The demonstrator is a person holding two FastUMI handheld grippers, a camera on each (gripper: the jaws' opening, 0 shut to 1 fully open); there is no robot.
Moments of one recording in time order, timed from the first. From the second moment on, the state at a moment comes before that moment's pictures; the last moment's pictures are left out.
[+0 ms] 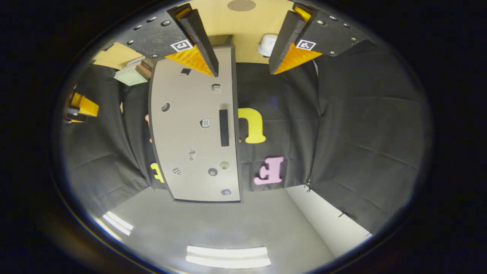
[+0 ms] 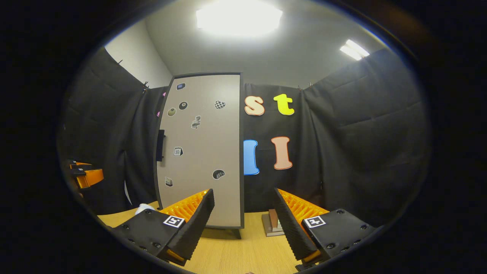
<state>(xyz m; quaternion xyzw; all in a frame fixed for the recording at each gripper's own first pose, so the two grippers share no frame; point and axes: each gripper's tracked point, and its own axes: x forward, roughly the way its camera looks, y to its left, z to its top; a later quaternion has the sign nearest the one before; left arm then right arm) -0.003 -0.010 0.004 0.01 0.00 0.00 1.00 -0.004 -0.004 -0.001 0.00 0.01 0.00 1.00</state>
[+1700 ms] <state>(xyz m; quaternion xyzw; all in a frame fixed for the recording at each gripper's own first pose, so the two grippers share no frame) 0.025 0.074 -0.018 0.01 0.01 0.06 1.00 0.080 0.101 0.026 0.03 0.02 0.08 1.00</state>
